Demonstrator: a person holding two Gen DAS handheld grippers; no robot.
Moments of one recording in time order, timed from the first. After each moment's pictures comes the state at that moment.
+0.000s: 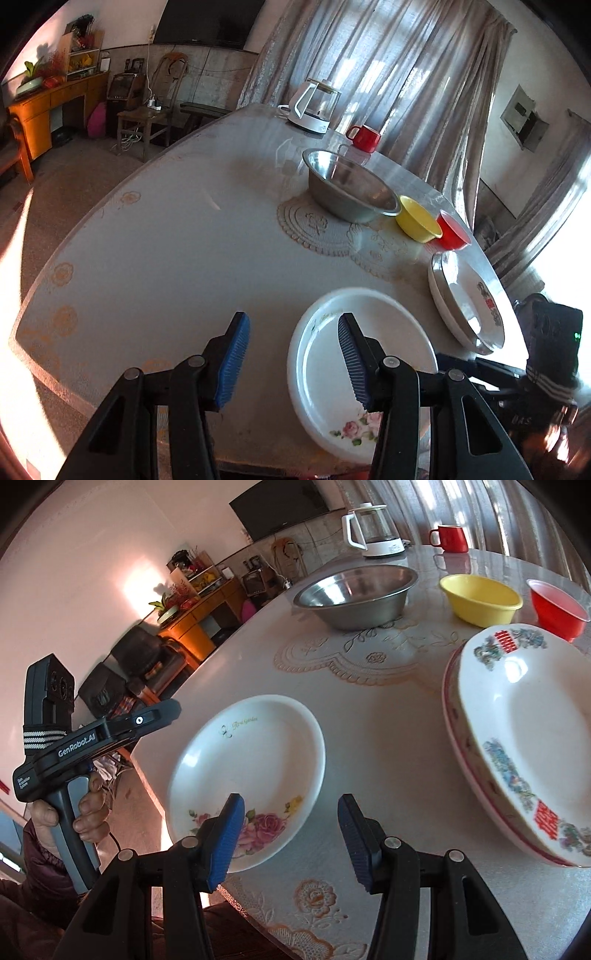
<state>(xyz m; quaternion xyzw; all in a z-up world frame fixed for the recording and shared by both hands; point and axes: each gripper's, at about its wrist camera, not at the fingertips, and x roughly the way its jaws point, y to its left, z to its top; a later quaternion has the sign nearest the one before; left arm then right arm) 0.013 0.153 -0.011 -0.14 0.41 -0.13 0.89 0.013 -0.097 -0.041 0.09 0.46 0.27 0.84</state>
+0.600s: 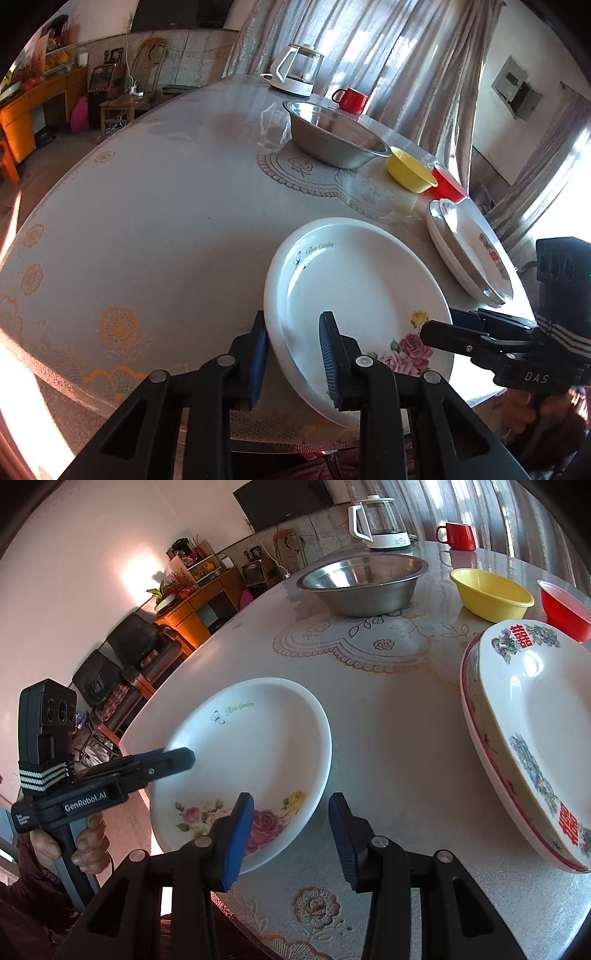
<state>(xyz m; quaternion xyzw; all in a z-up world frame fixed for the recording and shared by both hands) 0.004 0.126 -0.044 -0.11 0.45 -0.15 0.87 0.018 -0.086 -0.053 0.06 0.47 0.27 0.84</state>
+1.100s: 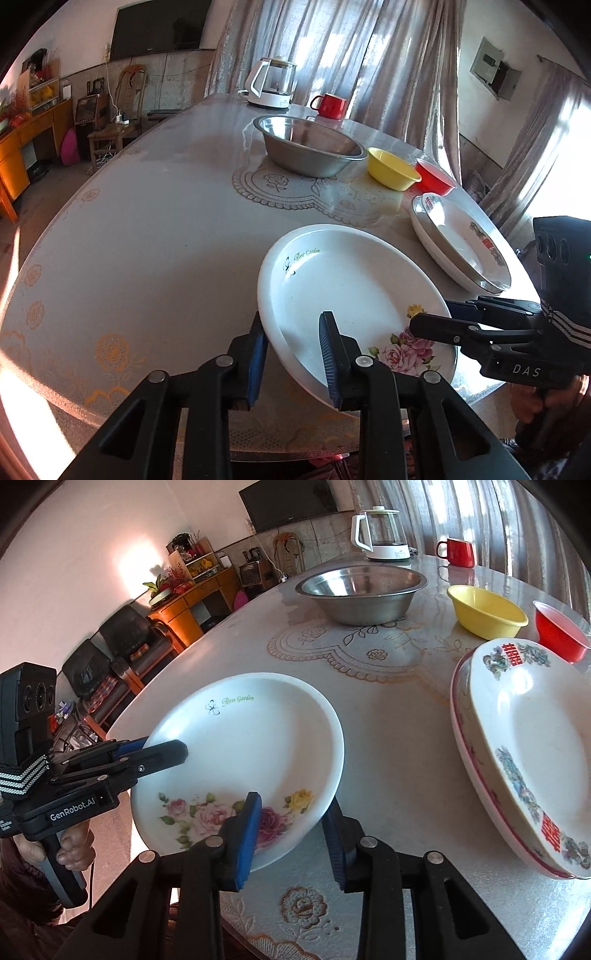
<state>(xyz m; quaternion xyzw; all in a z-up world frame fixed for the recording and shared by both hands) 0.001 0.106 -0.030 -0.06 0.41 -0.17 0.89 0.012 -0.088 -0.048 0.03 0.45 0.25 0.86</state>
